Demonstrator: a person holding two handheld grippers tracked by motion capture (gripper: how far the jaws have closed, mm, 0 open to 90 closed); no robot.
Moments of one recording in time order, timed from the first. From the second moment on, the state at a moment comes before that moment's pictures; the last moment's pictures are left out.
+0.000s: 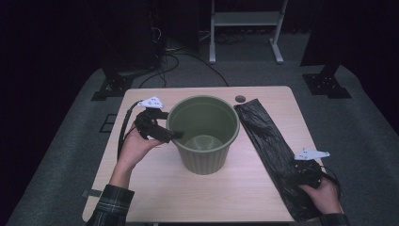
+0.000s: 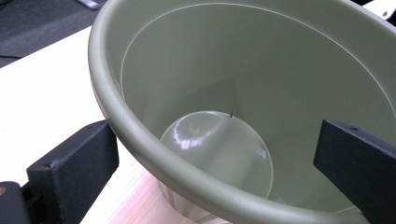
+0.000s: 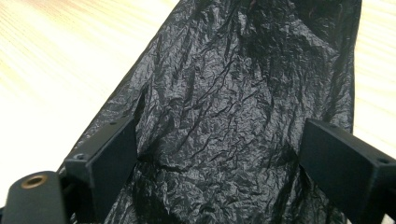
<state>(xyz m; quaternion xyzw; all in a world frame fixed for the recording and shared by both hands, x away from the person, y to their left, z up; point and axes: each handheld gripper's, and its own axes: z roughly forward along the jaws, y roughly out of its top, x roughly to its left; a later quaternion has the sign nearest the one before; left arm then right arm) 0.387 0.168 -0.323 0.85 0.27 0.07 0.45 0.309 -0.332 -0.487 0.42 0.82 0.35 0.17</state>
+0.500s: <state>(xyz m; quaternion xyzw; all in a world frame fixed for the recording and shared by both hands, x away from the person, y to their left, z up) 0.361 0.127 -0.325 0.86 0.22 0.05 0.46 0.309 -0.332 -0.487 0.42 0.82 0.35 0.18</state>
